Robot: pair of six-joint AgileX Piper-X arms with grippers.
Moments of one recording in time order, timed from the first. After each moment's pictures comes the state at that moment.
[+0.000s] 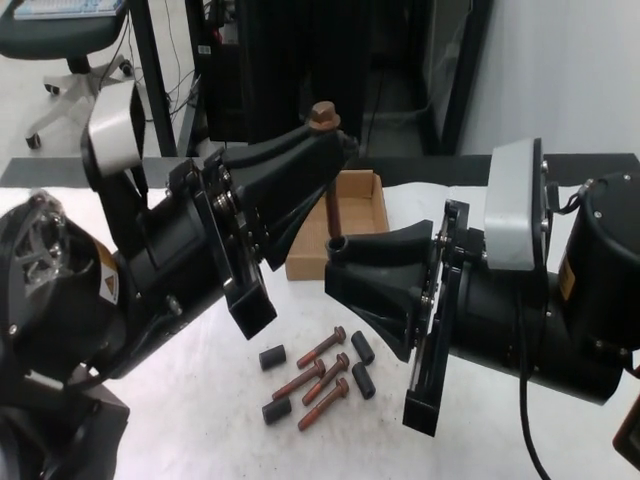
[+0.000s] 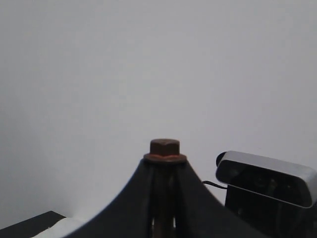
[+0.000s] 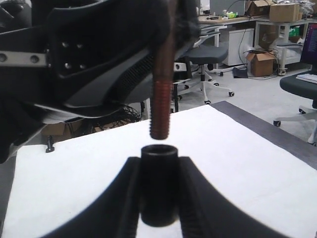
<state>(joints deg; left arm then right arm) -33.1 73.5 -23.2 -72.1 32.3 -30.4 40.0 64.1 -28.3 -28.3 -26.7 3.0</state>
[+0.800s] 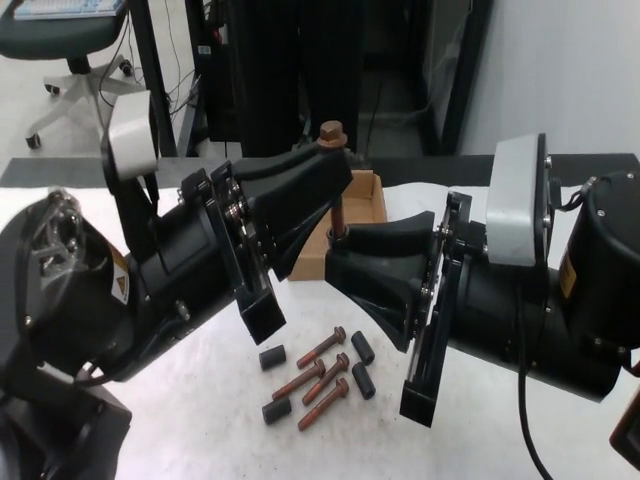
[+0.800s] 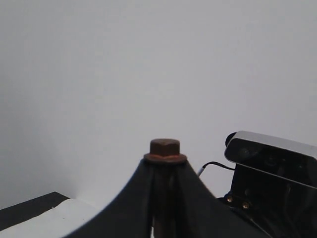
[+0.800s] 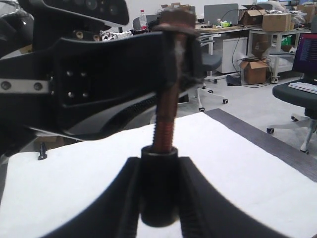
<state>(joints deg) -33.3 73.5 -23.2 -69.0 32.4 -29.6 40.0 64.5 -28.3 -30.3 -25.6 3.0</state>
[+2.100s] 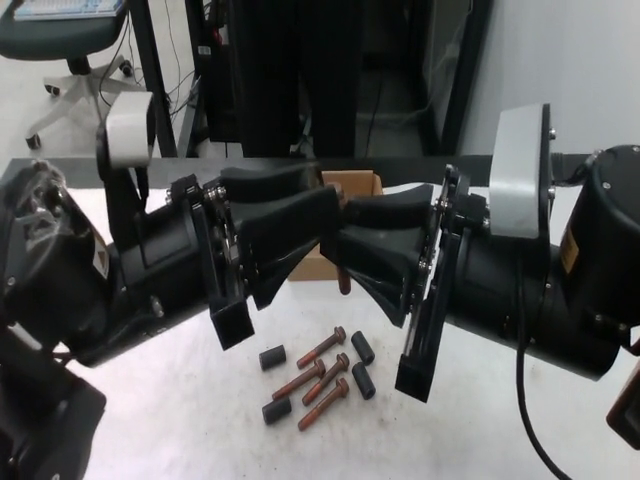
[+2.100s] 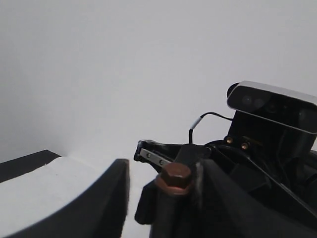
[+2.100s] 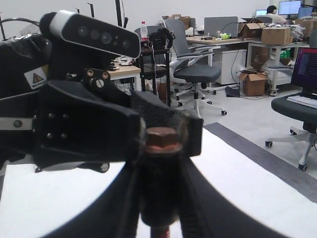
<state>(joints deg) -28.7 70.1 -23.5 -59.0 43.2 -30.4 40.0 65.0 -30.5 -30.9 -25.7 3.0</state>
